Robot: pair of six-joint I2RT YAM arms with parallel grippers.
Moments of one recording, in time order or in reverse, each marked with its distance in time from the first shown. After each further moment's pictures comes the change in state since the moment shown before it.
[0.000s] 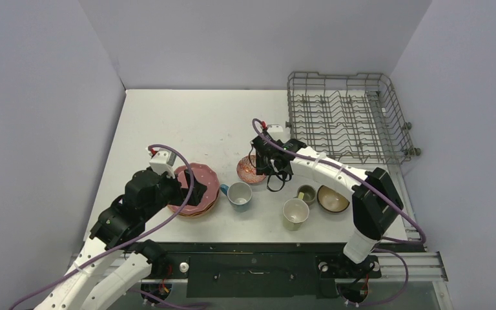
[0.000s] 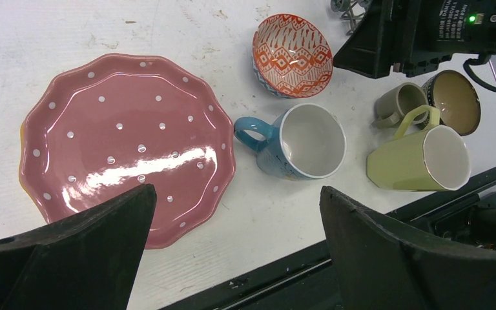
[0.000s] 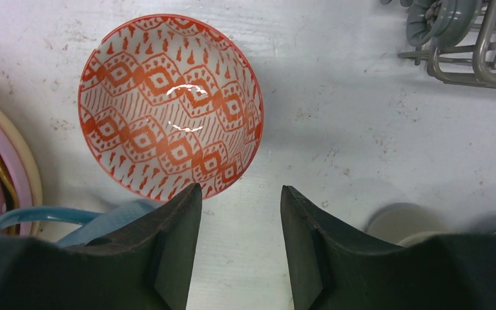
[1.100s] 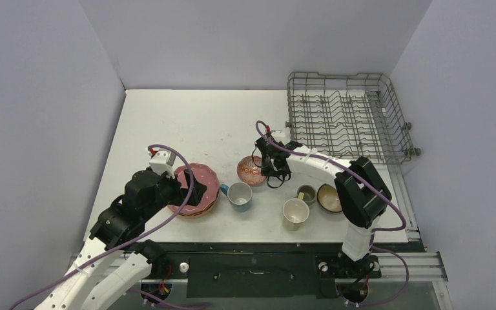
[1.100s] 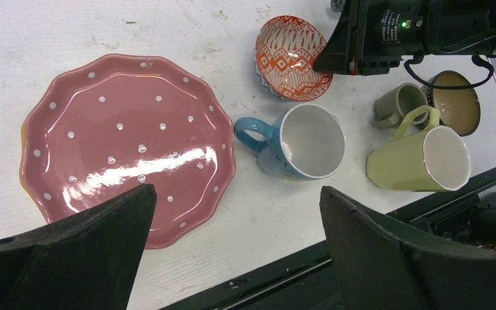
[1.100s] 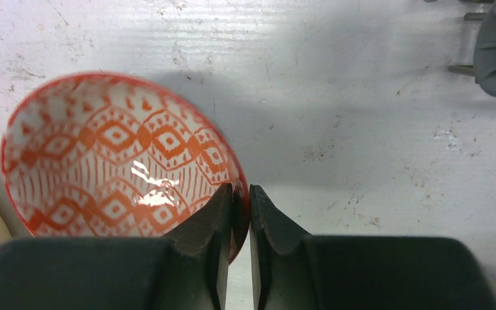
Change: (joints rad) left arm 0.002 -0.003 0.000 0.000 0.001 0.000; right arm -0.090 0.135 -0.075 0.183 -0.106 0.036
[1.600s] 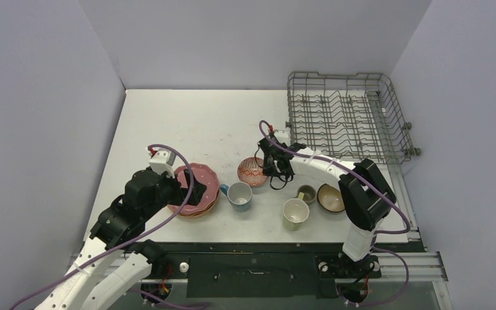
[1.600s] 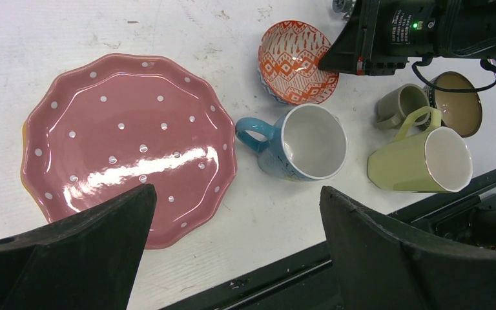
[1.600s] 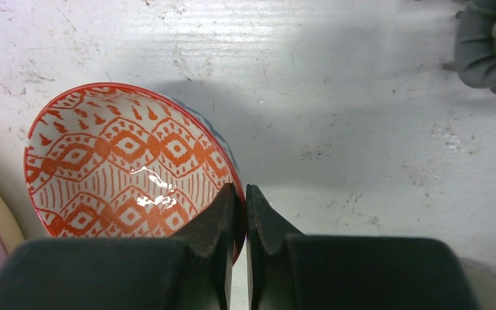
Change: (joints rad) left arm 0.005 0.003 0.000 0.000 0.000 0.000; right arm -0.013 -0.027 -0.040 0.050 -0.006 0.018
